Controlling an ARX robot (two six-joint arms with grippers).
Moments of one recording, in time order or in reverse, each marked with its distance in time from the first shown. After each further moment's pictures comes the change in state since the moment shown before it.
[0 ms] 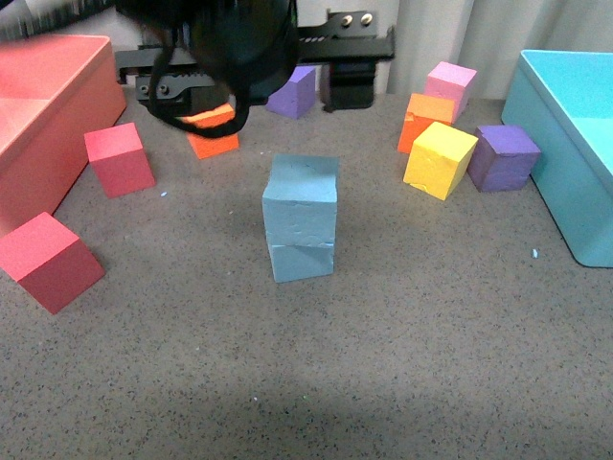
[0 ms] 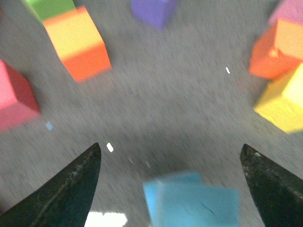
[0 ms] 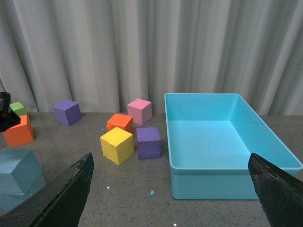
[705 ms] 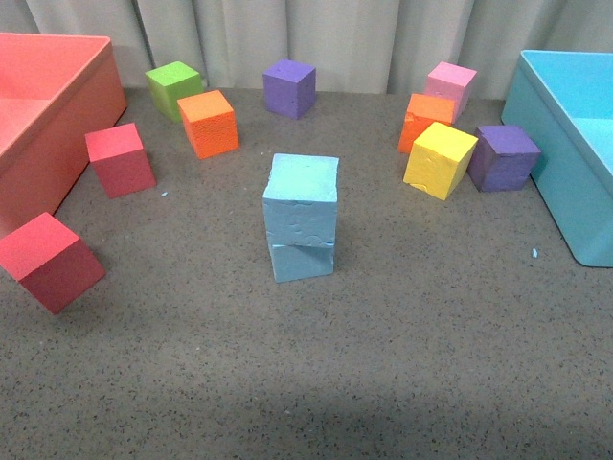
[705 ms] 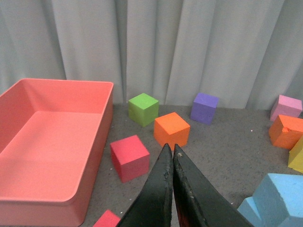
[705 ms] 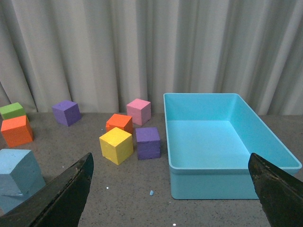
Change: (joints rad) left arm 0.335 -0.605 -0.993 1.084 0.219 0.392; right arm 0.000 0.000 0.000 0.000 0.001 0.000
